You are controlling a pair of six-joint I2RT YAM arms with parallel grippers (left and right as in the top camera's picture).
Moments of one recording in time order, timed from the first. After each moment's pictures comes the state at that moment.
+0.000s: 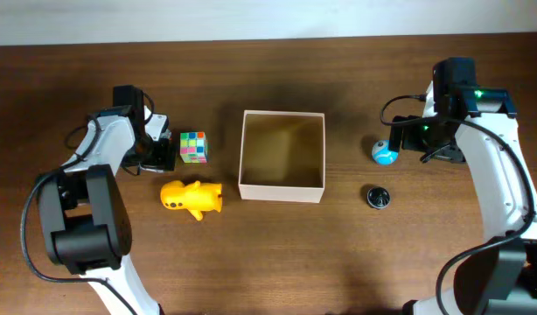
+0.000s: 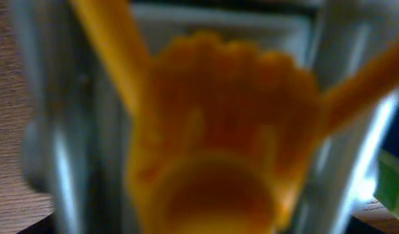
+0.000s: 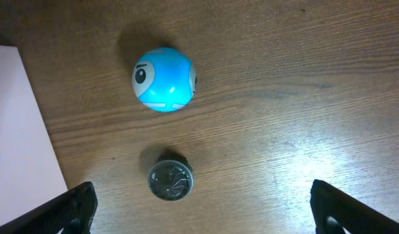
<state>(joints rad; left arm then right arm) 0.11 2.04 1.41 -0.82 0.00 0.24 -0.09 1.69 1.50 -1.17 0.02 0.15</state>
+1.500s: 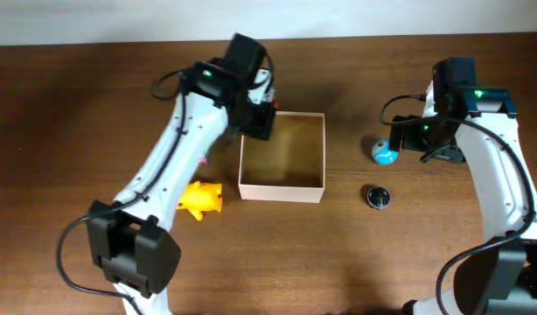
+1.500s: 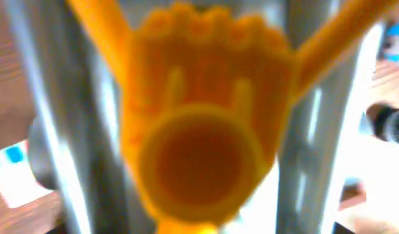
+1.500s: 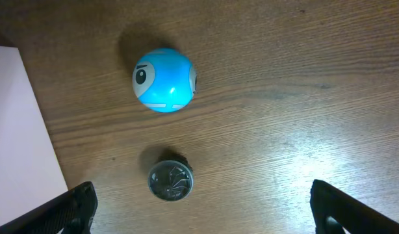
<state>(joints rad) -0.46 1.96 1.92 -1.18 0.08 -0.13 -0.09 1.69 1.51 -1.17 0.02 0.15</state>
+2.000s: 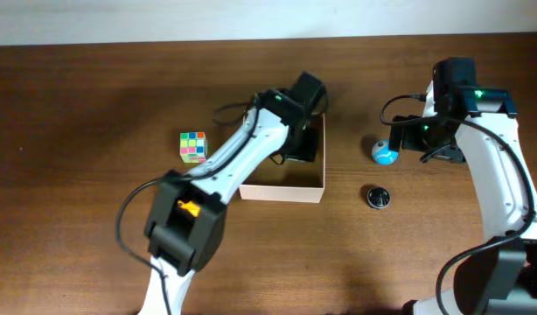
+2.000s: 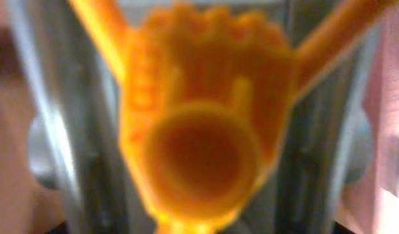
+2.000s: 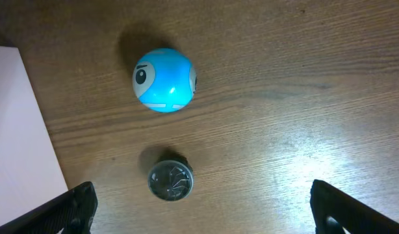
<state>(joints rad) -0.64 2.21 1.90 -1.02 0.04 -0.42 -0.09 1.69 1.51 -1.17 0.02 0.15</state>
